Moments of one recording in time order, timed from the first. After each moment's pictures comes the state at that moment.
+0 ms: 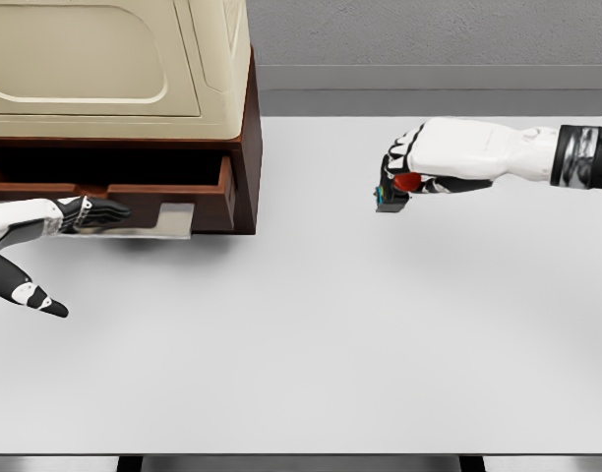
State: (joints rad) left arm -0.45 1.38 -0.70 -1.79 0.79 -0.26 -0.62; right arm -0.81 -0.80 0.69 -1.56 0.21 -0.61 0.61
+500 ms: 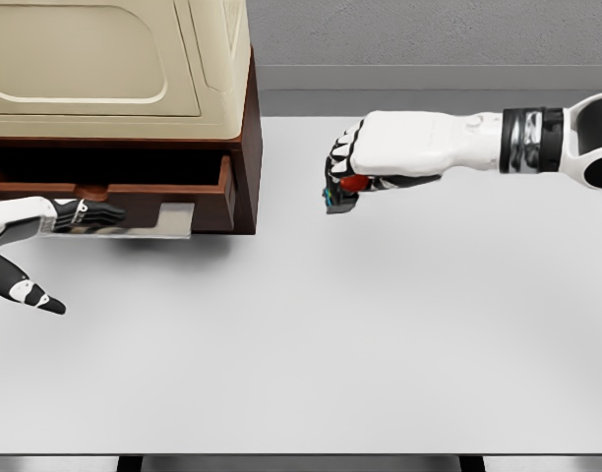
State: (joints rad) left arm -0.43 1.38 -0.69 -1.78 0.79 -0.25 -0.60; right arm -0.95 -0.72 0.81 -1.60 0.19 -0.61 0.61
